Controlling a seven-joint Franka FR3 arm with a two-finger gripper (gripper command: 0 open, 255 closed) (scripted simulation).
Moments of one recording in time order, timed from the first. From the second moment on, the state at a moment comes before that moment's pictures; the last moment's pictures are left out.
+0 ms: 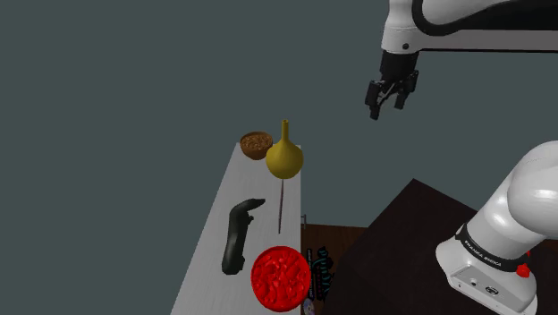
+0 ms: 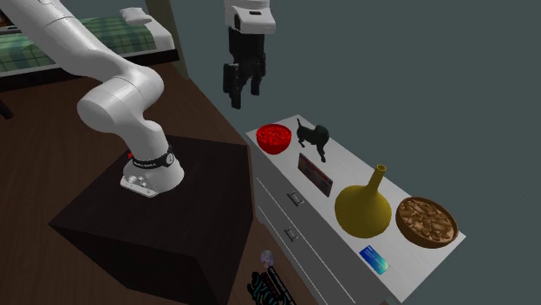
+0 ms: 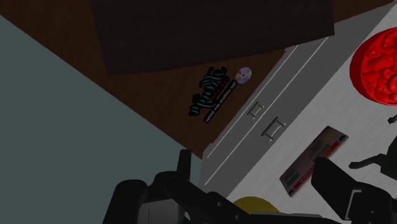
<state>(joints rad) -0.01 -0.62 0.07 -2.44 -0.02 1.75 0.29</state>
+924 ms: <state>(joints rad) 0.00 -0.21 0.22 -2.45 0.06 2.17 0.65</state>
